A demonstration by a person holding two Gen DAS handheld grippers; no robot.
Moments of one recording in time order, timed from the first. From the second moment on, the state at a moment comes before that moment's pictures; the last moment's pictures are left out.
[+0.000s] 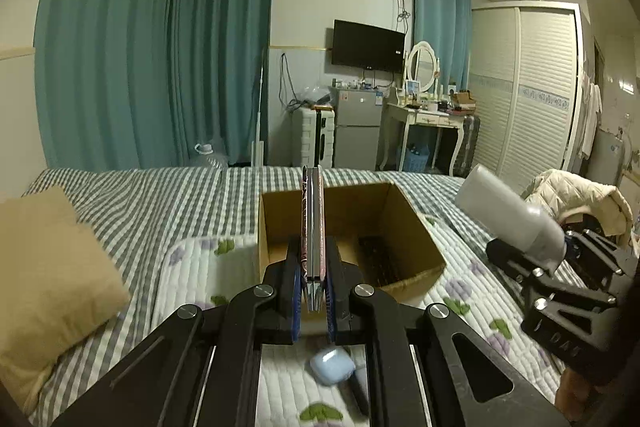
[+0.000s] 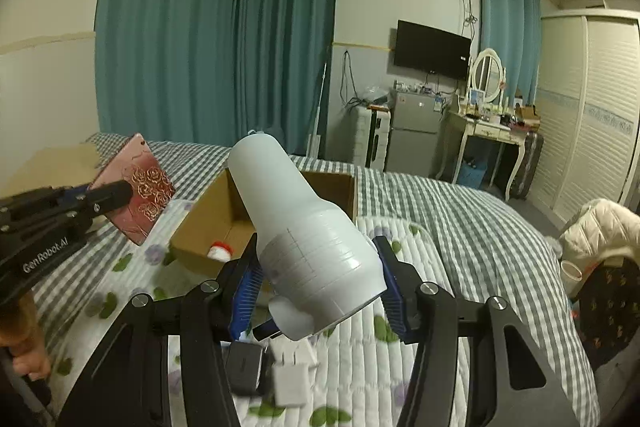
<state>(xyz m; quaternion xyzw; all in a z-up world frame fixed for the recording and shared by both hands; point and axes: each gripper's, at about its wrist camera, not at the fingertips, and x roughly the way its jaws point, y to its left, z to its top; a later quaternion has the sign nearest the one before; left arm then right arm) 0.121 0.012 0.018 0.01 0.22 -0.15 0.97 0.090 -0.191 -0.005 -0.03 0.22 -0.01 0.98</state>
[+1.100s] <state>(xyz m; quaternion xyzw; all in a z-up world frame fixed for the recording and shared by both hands) 0.282 -0.039 -0.089 0.03 0.34 -0.15 0.93 0.276 -0.193 -0.089 -0.05 0.34 0.01 0.94</state>
